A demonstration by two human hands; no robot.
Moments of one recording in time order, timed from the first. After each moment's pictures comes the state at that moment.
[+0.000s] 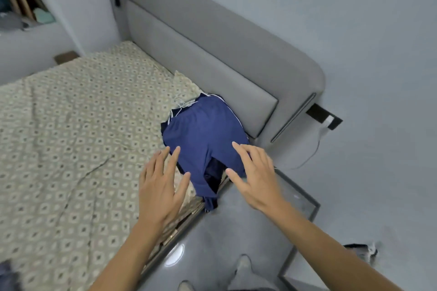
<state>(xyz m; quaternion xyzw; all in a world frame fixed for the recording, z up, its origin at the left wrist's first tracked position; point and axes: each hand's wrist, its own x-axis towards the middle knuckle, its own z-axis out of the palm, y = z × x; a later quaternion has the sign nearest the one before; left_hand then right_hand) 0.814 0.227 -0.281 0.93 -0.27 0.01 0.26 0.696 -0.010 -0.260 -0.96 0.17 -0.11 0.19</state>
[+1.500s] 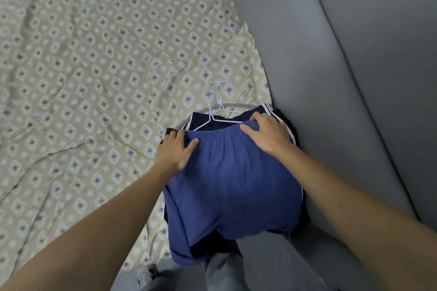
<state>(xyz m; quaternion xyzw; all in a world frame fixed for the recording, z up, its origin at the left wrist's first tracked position) 1.270 -0.019 -0.634 0.94 0.05 -0.28 0.21 1.298 -0.310 -0.600 -0.95 0.05 0.23 0.21</state>
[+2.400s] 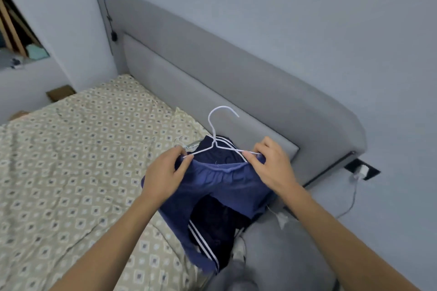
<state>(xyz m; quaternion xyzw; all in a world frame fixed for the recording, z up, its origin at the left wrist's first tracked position) 1.111 0.083 -0.288 0.87 -0.32 -0.01 0.37 0.952 -0.181 -0.274 -0.92 0.19 -0.21 0.26</state>
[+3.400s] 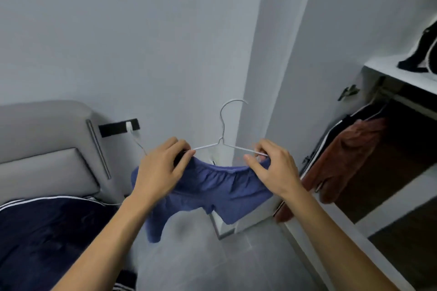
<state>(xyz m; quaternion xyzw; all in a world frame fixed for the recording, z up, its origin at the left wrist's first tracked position) 0.562 0.039 -0.119 0.49 -0.80 -0.06 0.33 0.265 0.074 -0.133 -0.69 0.59 -0.41 0.04</state>
